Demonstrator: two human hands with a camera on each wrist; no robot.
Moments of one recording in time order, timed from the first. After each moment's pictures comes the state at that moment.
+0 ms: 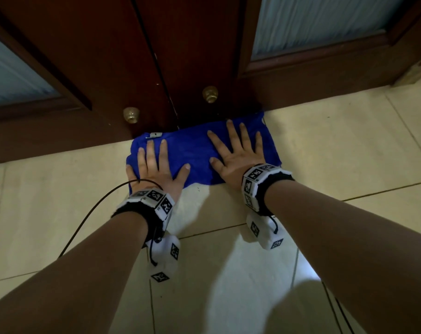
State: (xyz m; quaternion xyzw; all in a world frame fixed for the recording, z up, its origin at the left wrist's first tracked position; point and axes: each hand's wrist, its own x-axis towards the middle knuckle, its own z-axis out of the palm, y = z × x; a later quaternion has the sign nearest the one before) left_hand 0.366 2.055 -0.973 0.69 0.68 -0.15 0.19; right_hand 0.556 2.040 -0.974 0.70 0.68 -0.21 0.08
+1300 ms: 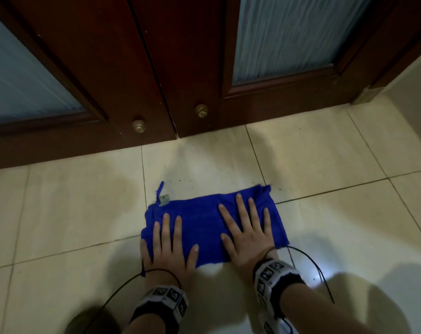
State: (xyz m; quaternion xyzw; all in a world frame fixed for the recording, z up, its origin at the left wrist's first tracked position) left_hand 0.340 1.865 -0.992 0.75 0.64 -0.08 0.16; right_hand 0.542 1.851 -0.971 0.71 0.67 -0.22 0.06
